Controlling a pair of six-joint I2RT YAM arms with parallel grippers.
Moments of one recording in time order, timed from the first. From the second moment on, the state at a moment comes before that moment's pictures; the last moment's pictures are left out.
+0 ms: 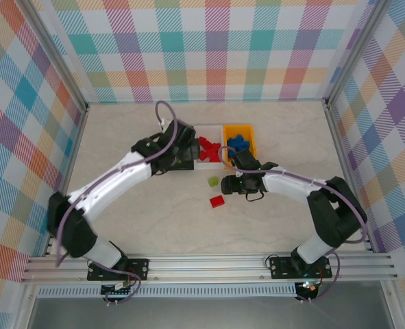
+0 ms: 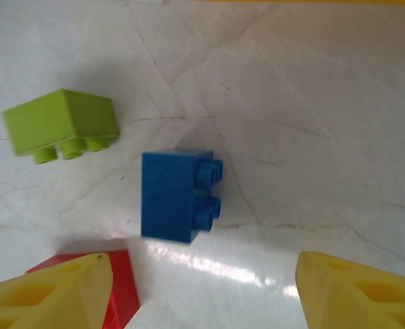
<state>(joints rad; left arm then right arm) -0.71 1.46 1.34 -0.74 -0.40 -0.65 0.61 1.60 0.91 -0.44 -0.07 0.47</state>
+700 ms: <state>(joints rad) -0.77 1.20 0.81 -0.68 -0.33 -0.86 0.62 1.63 0.99 -0.41 -0.01 0.46</state>
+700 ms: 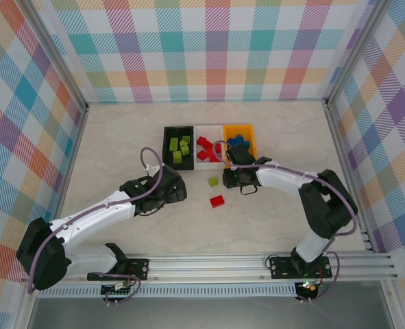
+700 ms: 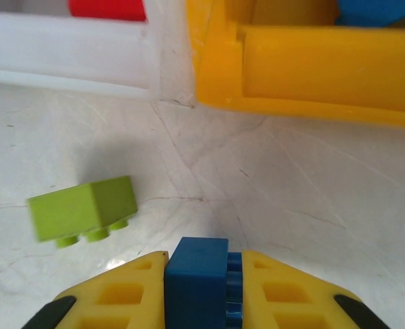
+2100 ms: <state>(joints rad) -0.84 1.77 1.24 -0.58 -0.20 -0.72 0.44 1.49 1.24 -0.51 0.08 0.44</state>
